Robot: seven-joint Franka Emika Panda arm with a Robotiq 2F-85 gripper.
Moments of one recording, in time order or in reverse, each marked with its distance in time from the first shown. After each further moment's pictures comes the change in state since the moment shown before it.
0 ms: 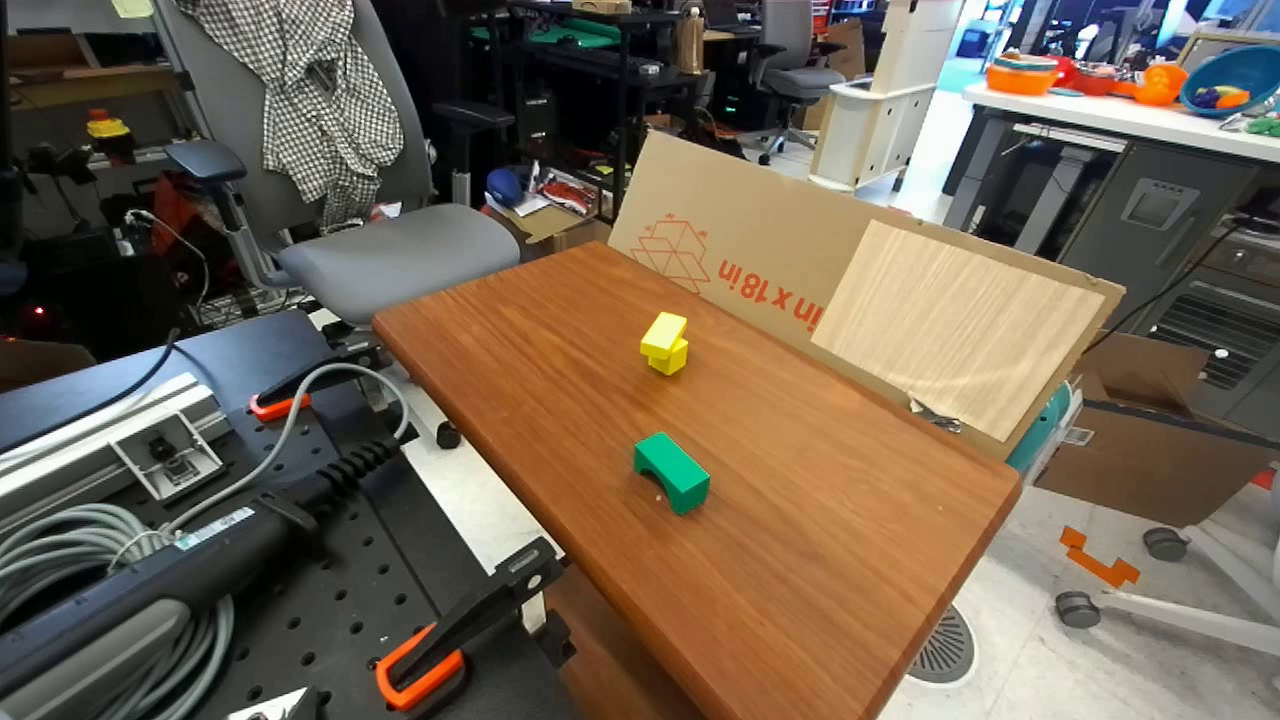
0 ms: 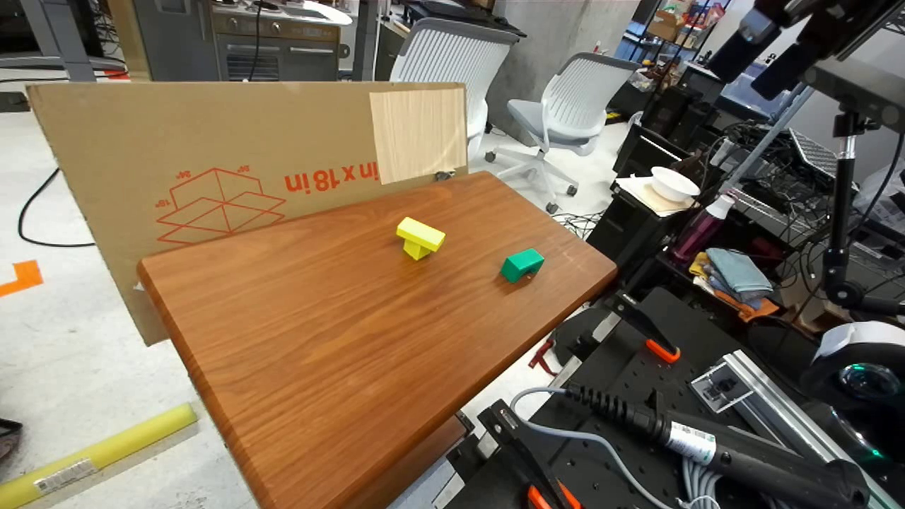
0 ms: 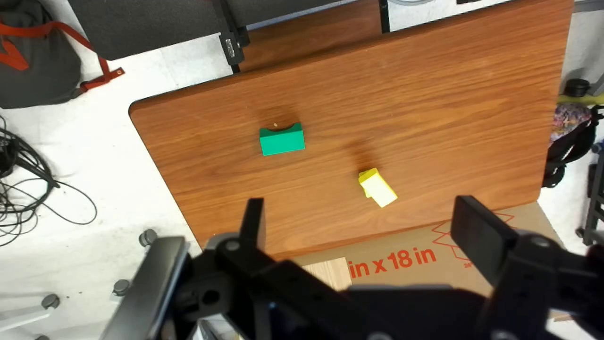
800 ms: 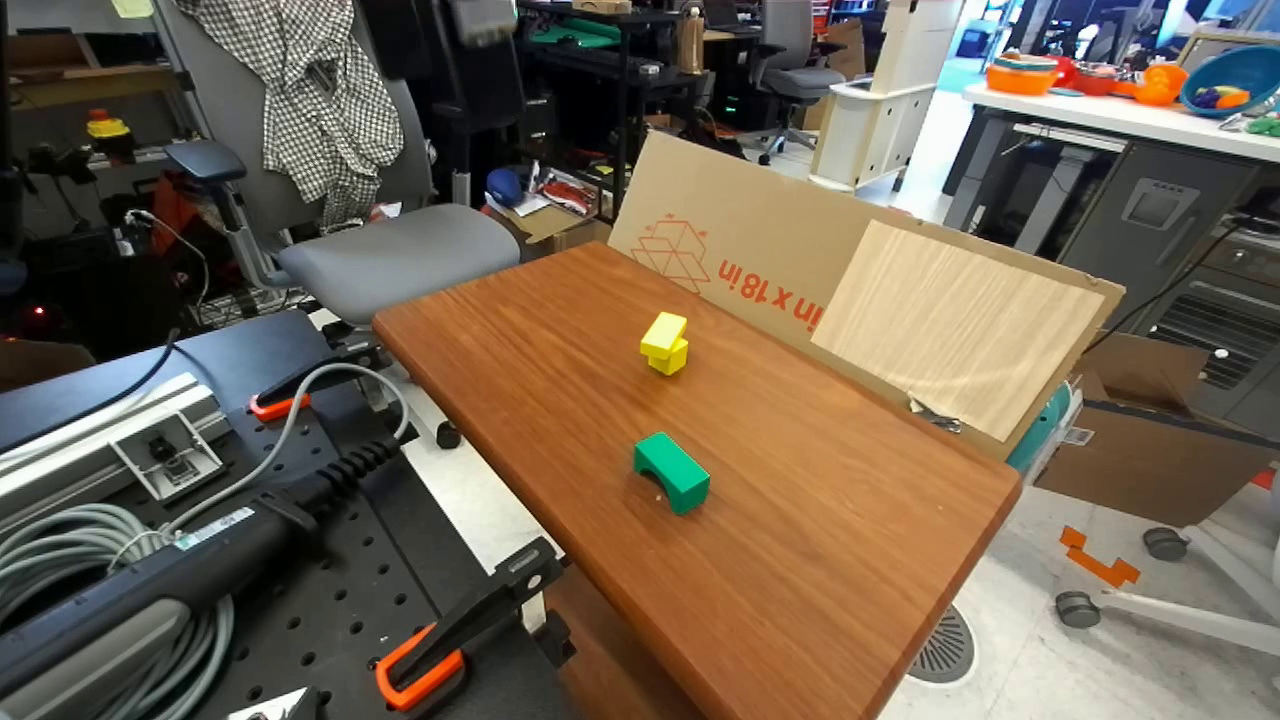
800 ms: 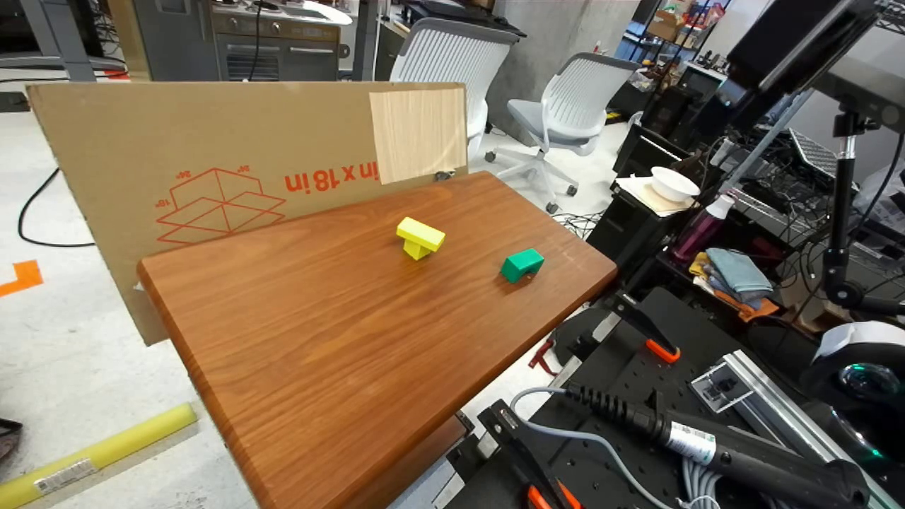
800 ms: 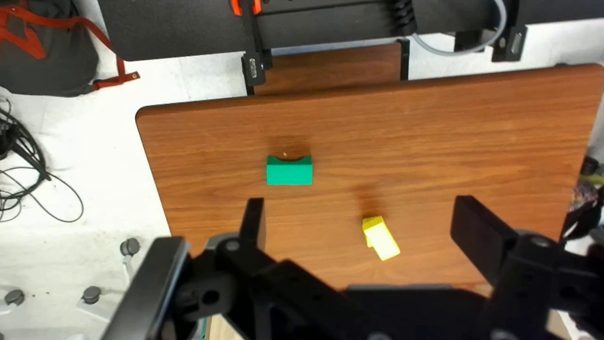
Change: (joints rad) arm 0.000 0.109 0.007 0.003 -0.062 0.013 -0.115
